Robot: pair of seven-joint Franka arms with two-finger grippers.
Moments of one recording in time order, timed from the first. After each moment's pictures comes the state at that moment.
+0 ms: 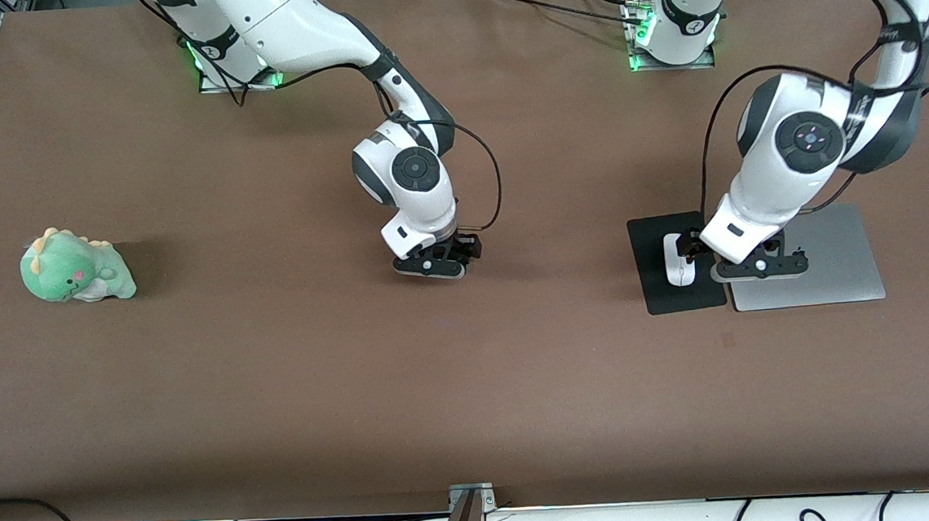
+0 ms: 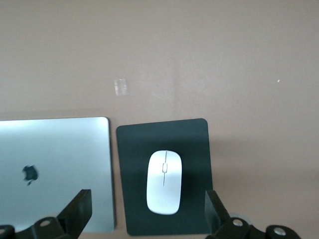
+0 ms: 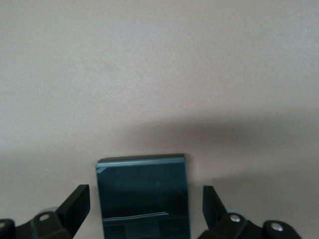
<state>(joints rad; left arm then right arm) 0.31 0.25 -0.52 -1.94 0.27 2.17 -0.37 0.77 0.79 -0.03 -1.56 0.00 2.44 0.94</state>
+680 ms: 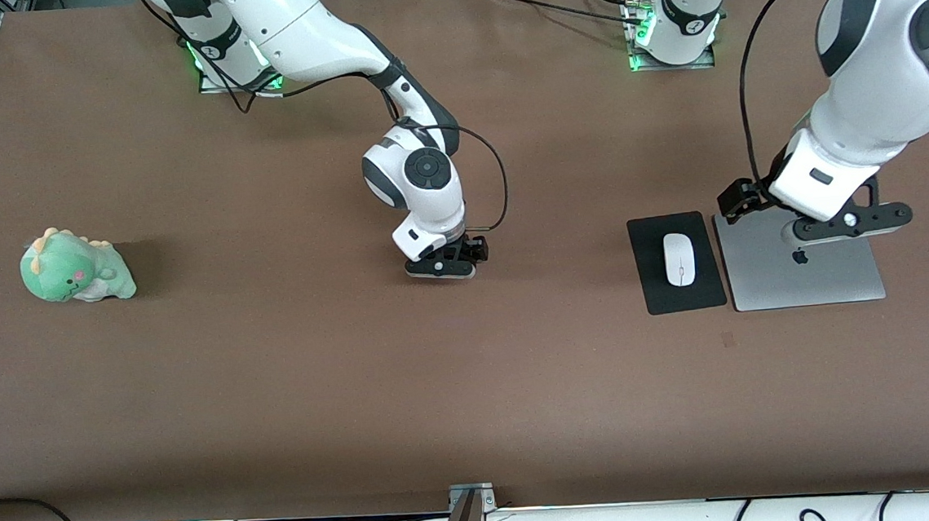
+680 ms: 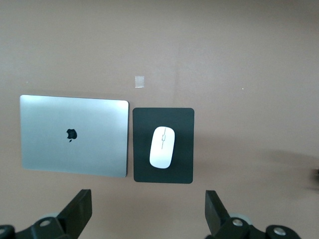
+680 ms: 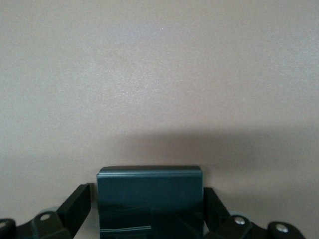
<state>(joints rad) 0.30 0.20 -0.55 -1.55 0.17 1.68 -0.37 0.79 0.84 -0.03 -1.54 -0.07 2.50 0.94</state>
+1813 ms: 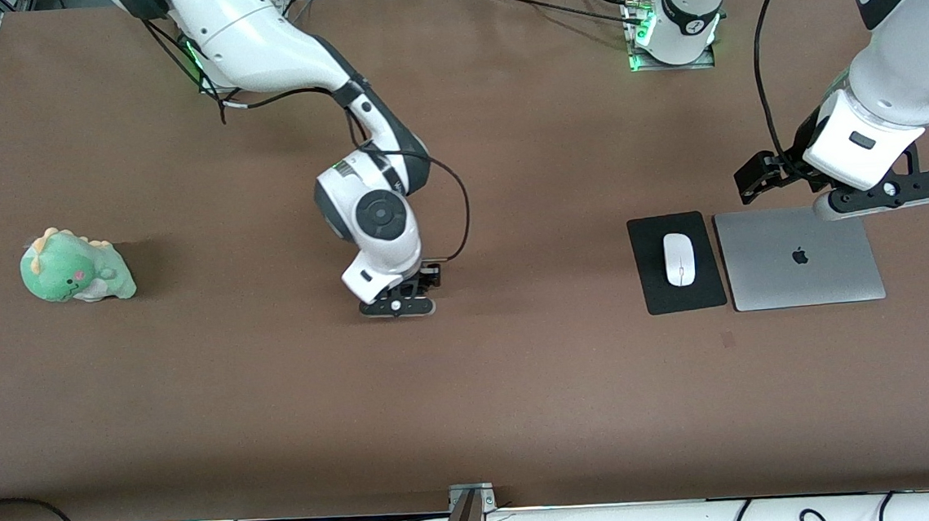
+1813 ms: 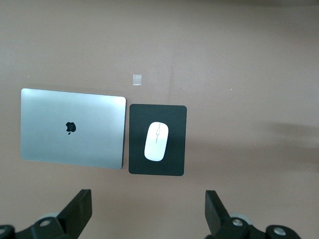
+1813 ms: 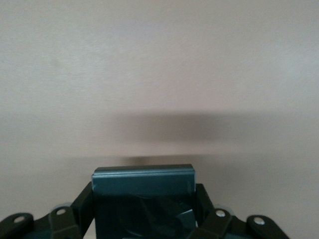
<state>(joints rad) 0.32 0.16 -0.55 -1.51 0.11 1.63 -0.37 0.62 0.77 -0.05 -1.43 -0.02 2.16 0.55</state>
